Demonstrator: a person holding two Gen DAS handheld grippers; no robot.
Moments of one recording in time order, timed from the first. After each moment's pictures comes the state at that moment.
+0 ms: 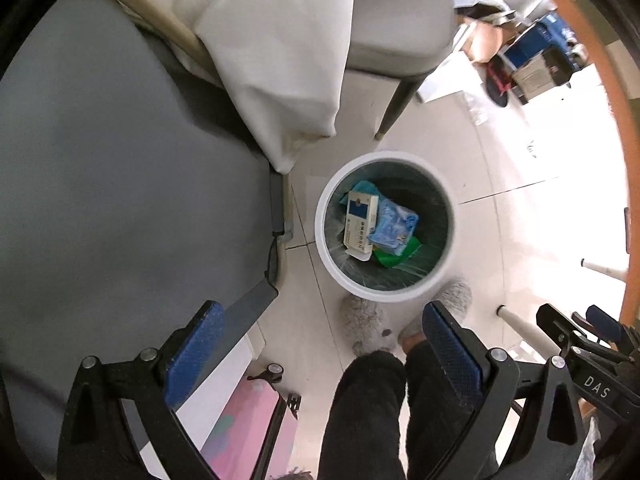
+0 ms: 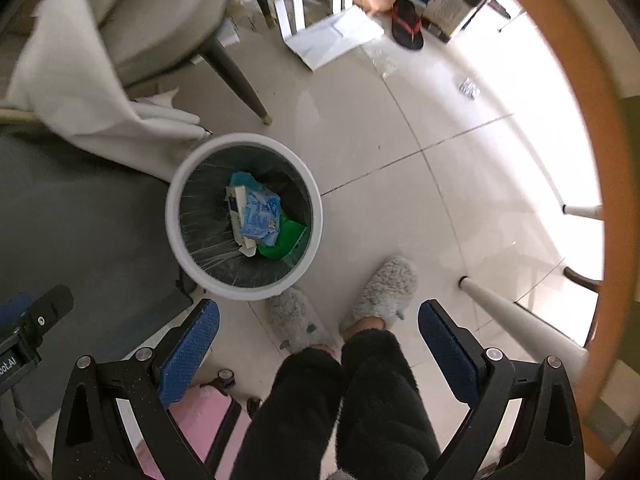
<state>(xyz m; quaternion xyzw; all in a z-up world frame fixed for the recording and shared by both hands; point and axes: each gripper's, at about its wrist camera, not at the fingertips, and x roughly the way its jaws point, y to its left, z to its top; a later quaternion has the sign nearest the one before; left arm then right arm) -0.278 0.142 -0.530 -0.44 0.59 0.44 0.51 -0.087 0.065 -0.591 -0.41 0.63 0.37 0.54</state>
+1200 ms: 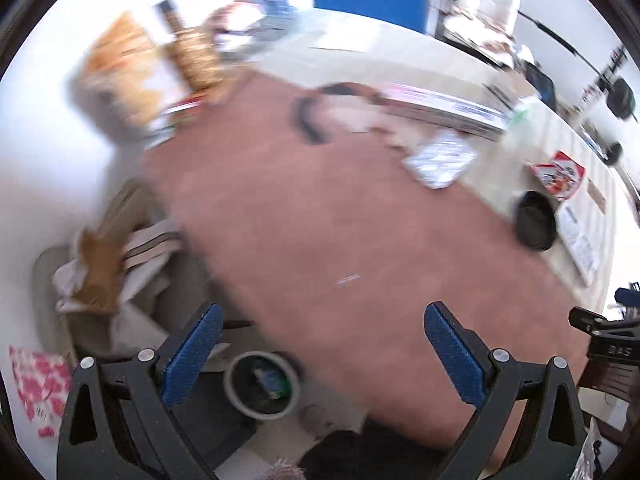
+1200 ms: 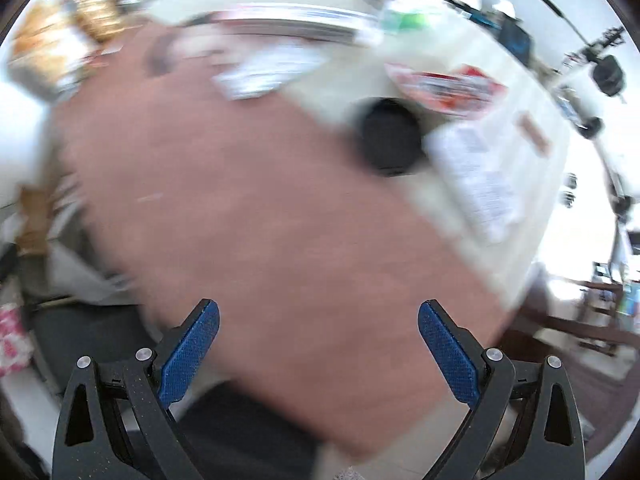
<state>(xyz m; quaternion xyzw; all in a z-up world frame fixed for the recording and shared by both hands) 0.213 0.068 -0.211 -0.17 0.57 0.31 0.74 0.369 -0.135 -0.266 -0.29 0.64 0.23 0.67</state>
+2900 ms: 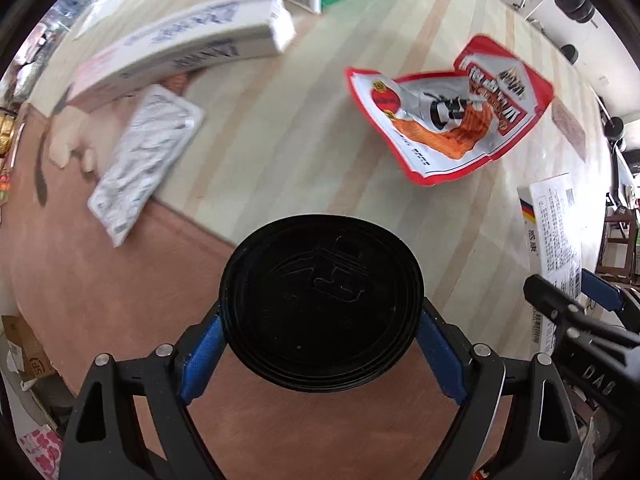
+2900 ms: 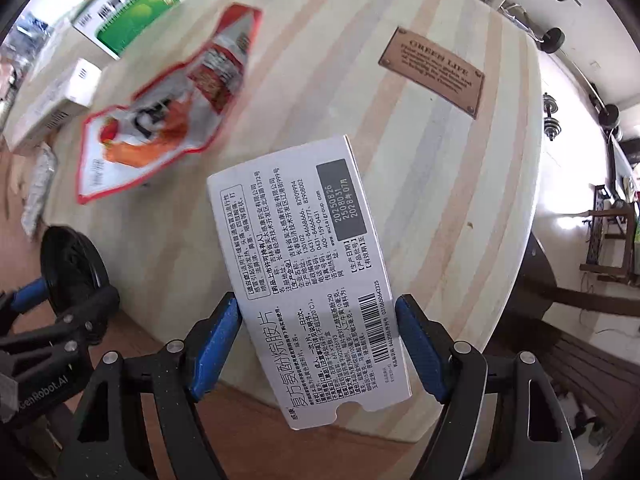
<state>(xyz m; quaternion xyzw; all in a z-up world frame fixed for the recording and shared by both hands) 0.424 -0.044 -0.331 -0.17 0.69 0.16 0.69 0.536 -0.212 -0.343 -0.14 0.69 0.16 0.69</state>
